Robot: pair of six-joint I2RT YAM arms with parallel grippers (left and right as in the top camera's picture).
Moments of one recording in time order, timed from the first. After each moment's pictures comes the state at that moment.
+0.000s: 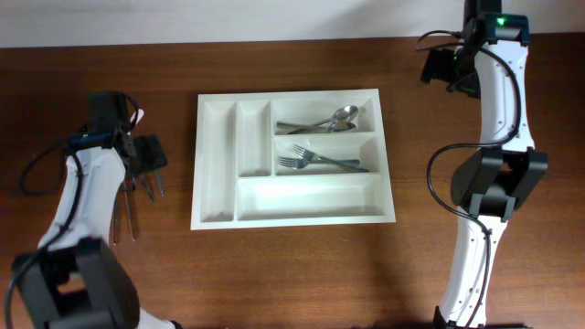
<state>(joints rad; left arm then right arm) 0.19 1.75 1.26 -0.76 -0.22 -0.22 -0.13 2.51 2.61 -1.40 0.03 0.24</state>
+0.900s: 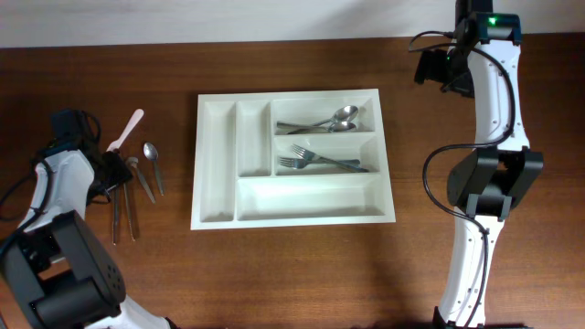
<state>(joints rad) 0.39 1.84 1.26 -0.74 -0.20 -0.22 -0.11 2.51 2.61 -1.41 0.03 0.24</state>
